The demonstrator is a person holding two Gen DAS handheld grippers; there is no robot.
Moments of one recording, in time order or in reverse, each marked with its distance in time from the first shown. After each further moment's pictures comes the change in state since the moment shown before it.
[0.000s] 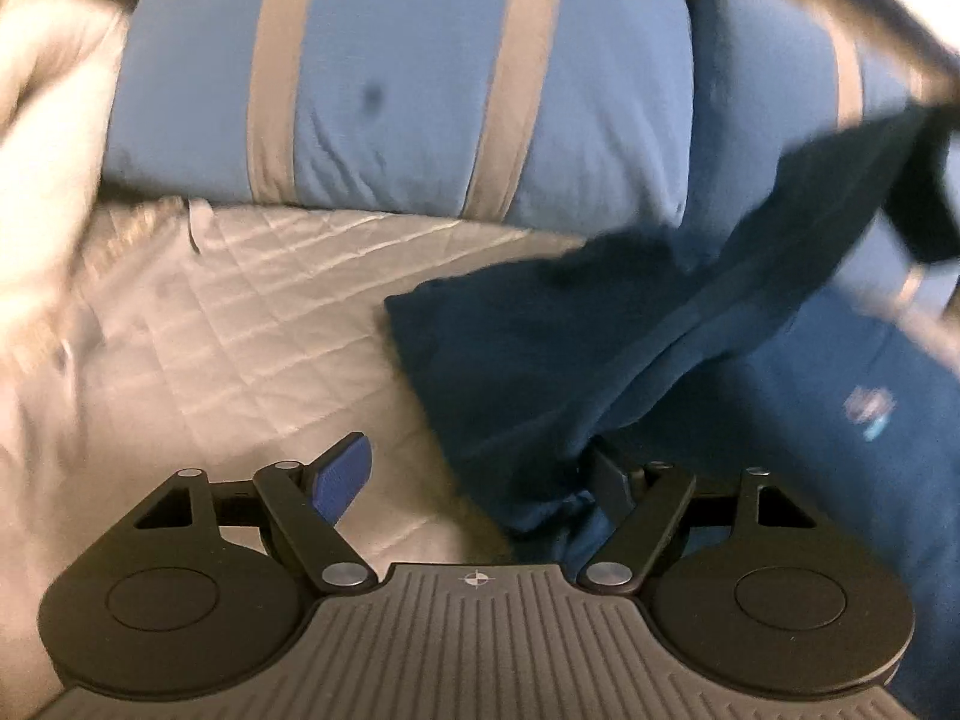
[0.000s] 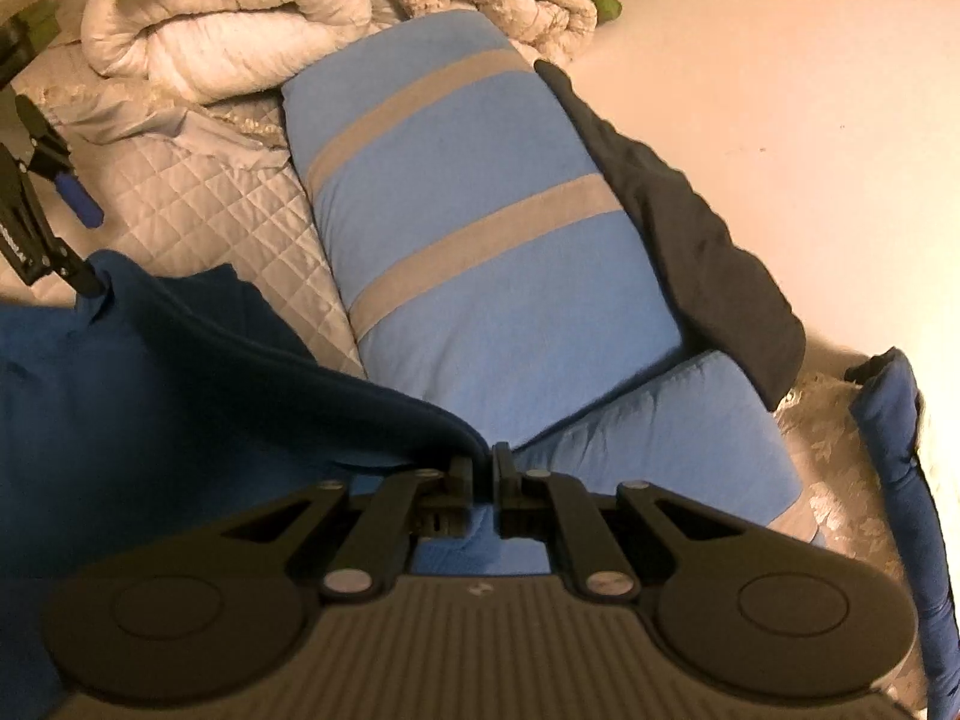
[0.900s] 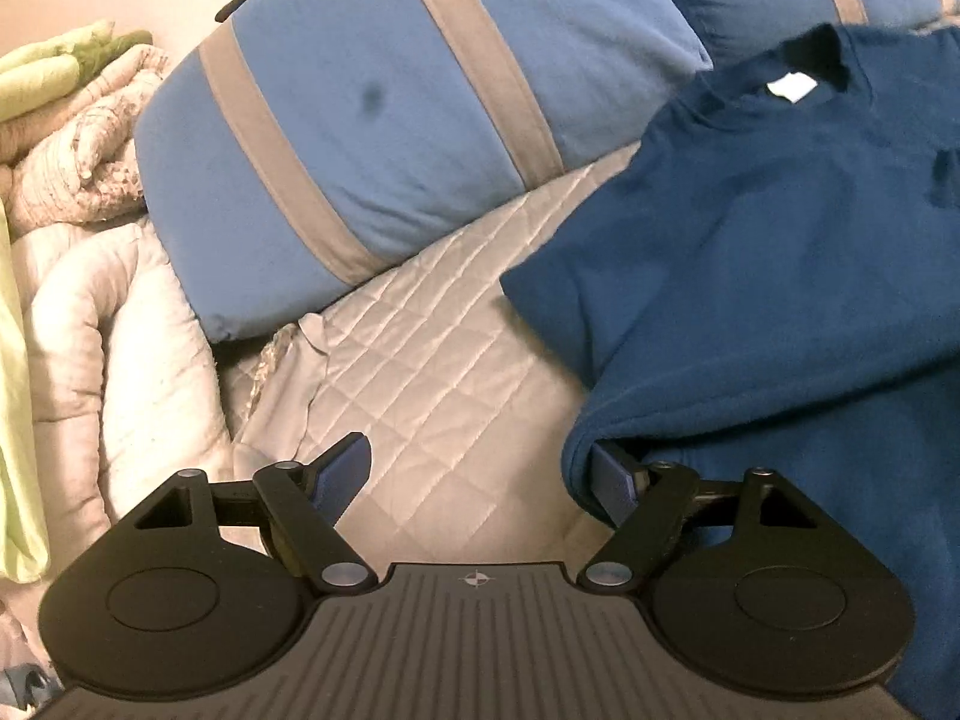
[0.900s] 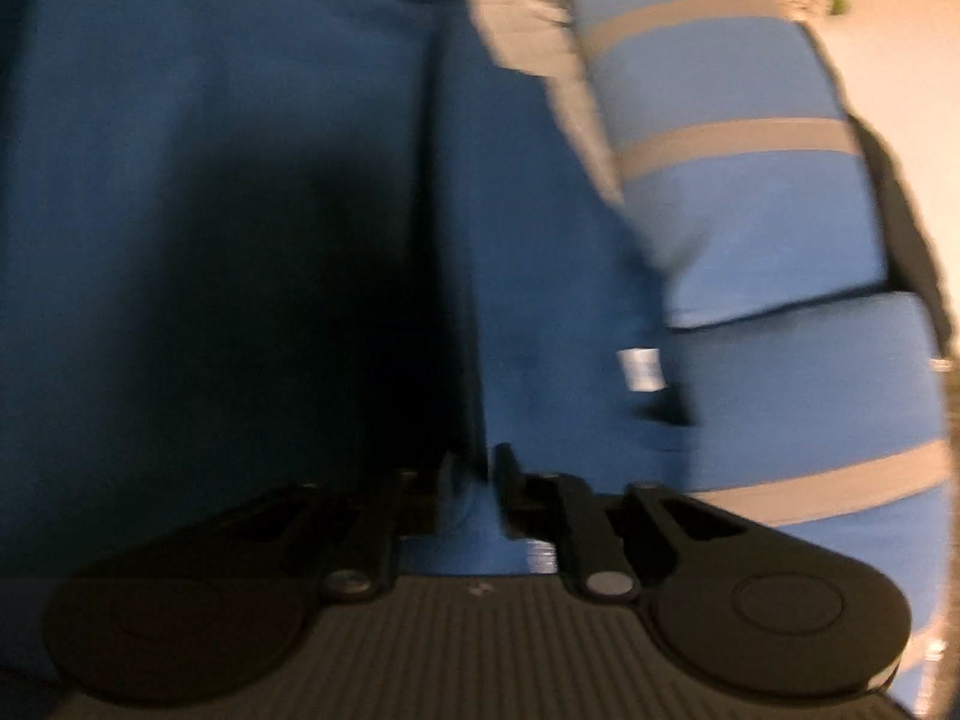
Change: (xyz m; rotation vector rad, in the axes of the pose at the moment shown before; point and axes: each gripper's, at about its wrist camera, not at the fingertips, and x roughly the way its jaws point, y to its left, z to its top) left arm 0.007 -0.035 -0.022 0.445 0.013 0.382; right arm -0.045 0.154 -0.141 -0.292 0.144 0.233
